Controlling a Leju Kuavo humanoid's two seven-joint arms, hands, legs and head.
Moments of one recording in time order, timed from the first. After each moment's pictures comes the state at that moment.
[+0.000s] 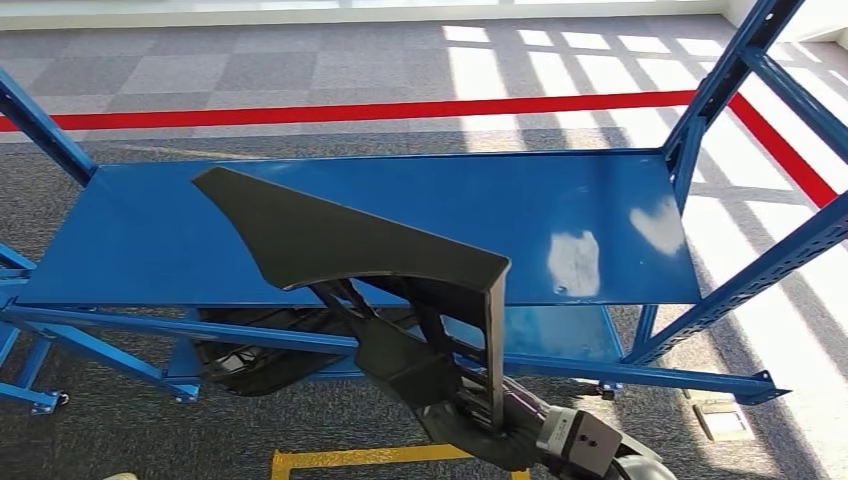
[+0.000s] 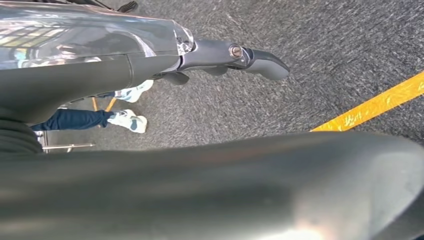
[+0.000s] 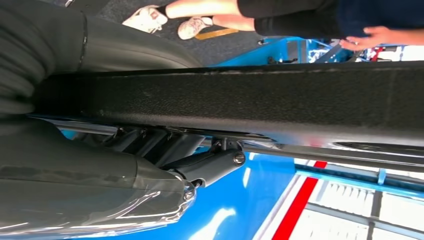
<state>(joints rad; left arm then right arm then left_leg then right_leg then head) -0.05 -0.25 0.89 -0.21 -1.49 0.23 0.14 0.00 -0.29 0.67 -1.81 -0.04 0.23 -0.33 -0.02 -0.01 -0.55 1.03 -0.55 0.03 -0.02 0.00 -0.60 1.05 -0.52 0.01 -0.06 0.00</state>
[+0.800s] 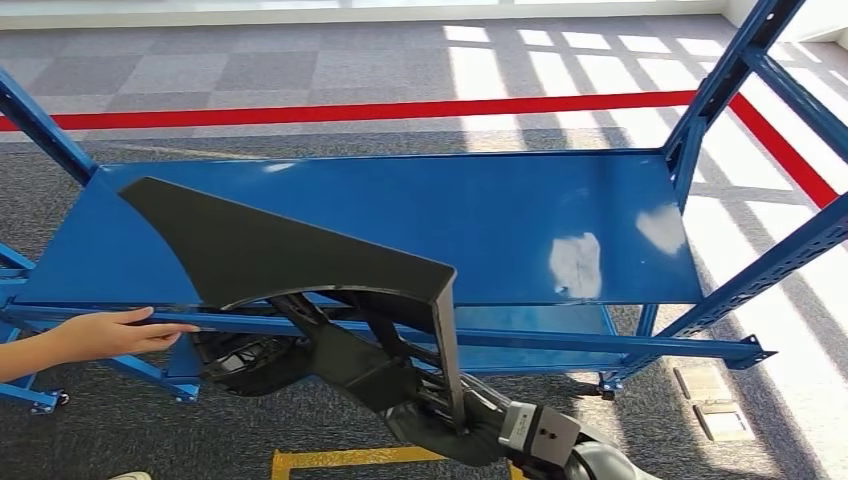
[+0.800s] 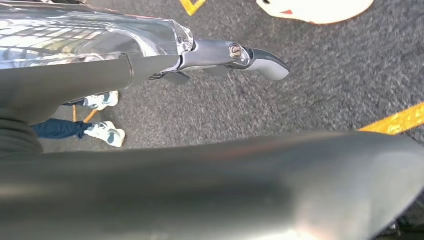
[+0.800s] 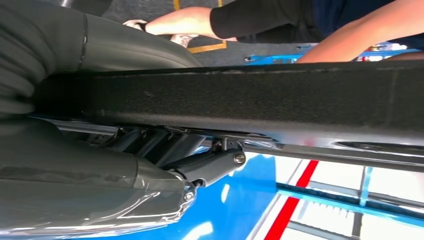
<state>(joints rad) -0.05 -0.23 0.89 -0.21 -1.49 0.37 0.06 -0.11 -0.23 0.77 -1.69 -0.06 0.23 -0.40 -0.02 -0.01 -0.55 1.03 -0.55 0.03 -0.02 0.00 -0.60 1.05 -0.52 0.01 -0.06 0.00</state>
